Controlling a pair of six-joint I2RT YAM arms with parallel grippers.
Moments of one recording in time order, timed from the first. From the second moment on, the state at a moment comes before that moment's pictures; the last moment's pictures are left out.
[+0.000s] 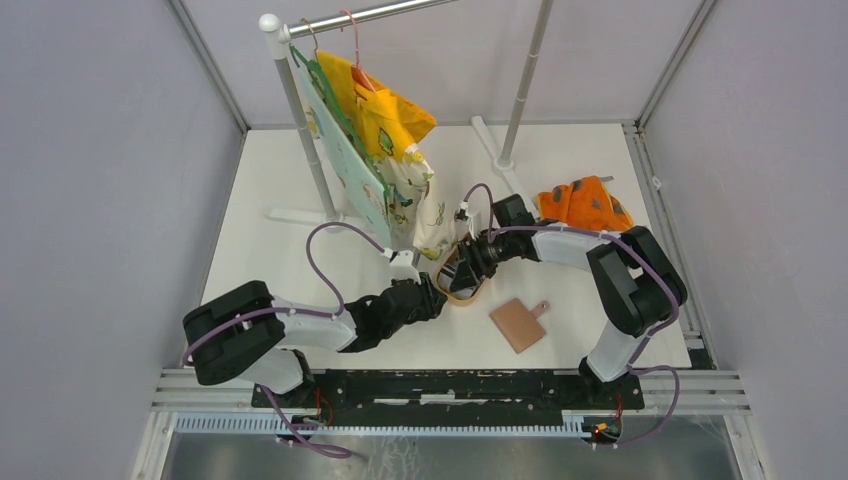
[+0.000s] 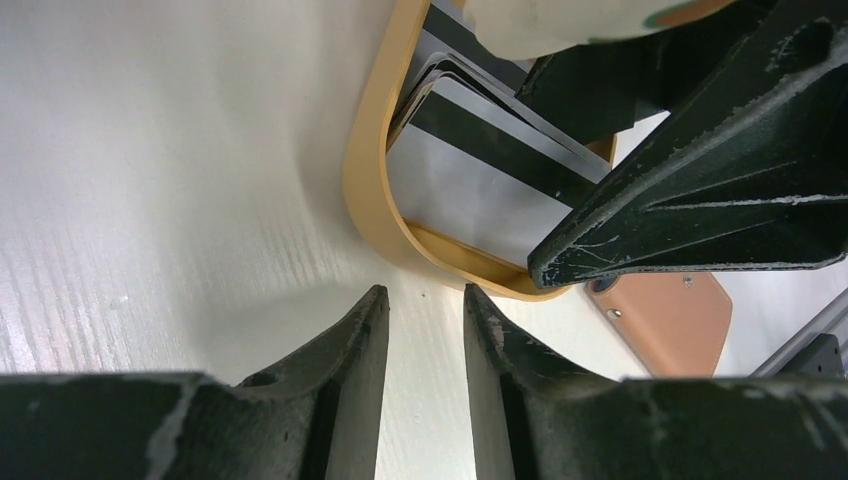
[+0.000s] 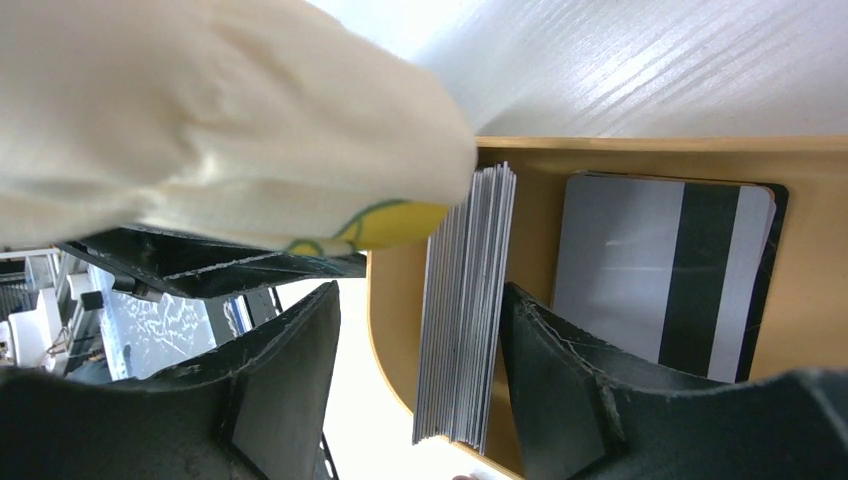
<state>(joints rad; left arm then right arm) -1.07 1.44 0.40 0.49 -0.39 -0.86 0.49 1.73 0.90 -0.18 -0.88 0.00</state>
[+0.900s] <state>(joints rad) -1.07 1.24 0.35 0.49 -0.39 -0.77 0.43 1.71 0.92 -0.24 -0.85 0.05</state>
